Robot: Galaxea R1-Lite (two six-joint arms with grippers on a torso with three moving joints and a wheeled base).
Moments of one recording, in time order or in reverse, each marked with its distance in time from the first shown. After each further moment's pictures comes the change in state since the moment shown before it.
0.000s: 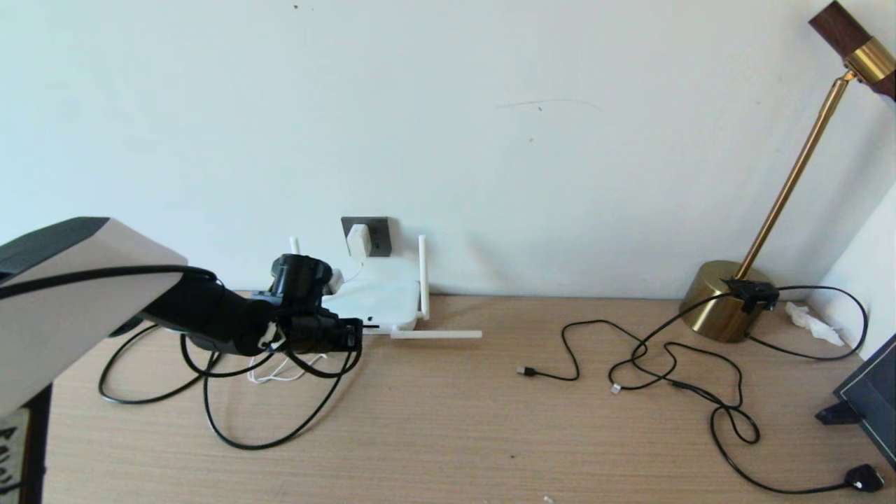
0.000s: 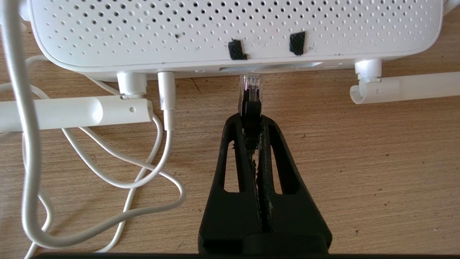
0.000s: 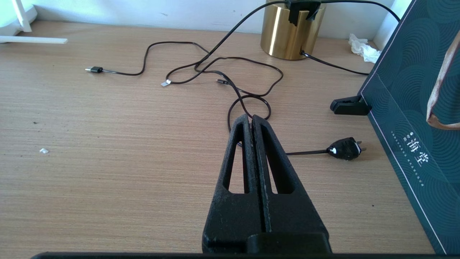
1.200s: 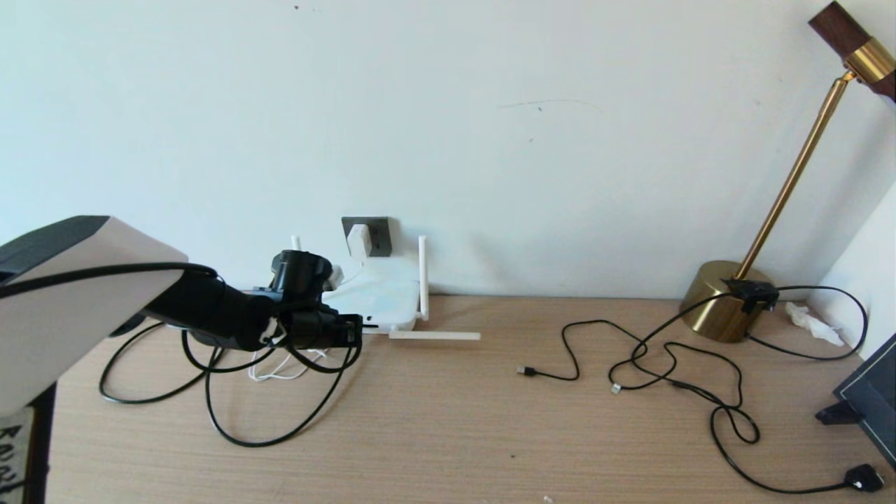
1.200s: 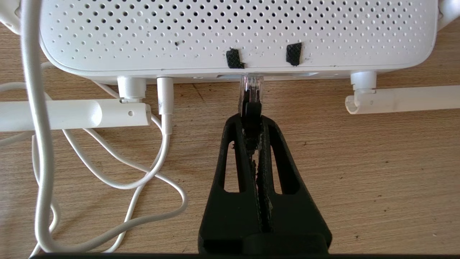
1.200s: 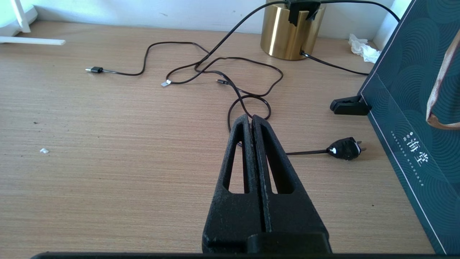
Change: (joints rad) left arm 0.013 0.010 -0.034 0.010 0.006 0.002; right arm 0.000 0.000 0.000 0.000 0.000 0.000
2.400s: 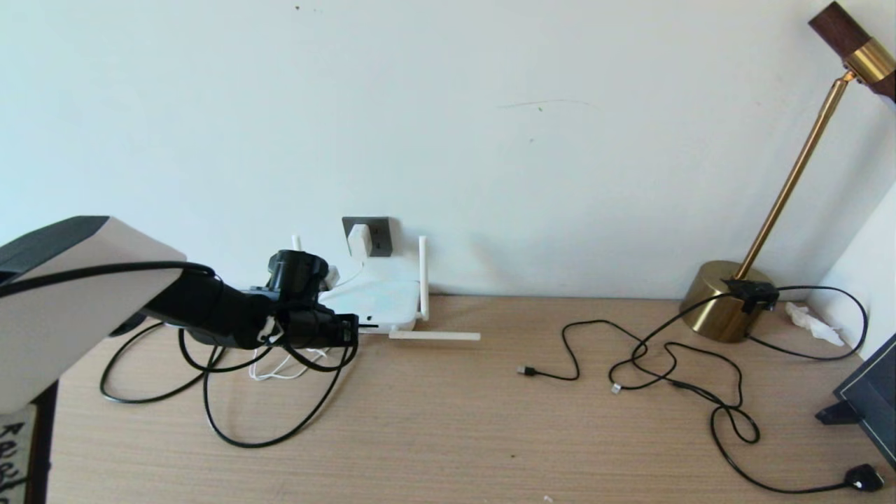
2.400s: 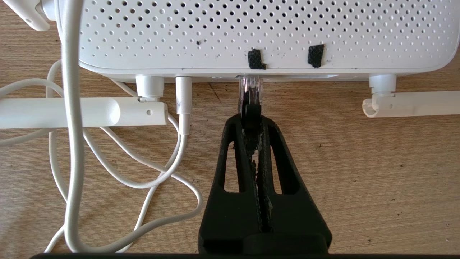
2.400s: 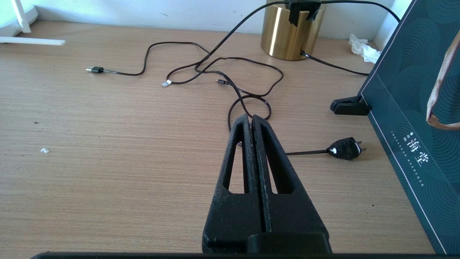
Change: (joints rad) left arm 0.014 0.005 -0.012 0.006 0.001 0.001; right arm 0.000 0.000 0.000 0.000 0.000 0.000
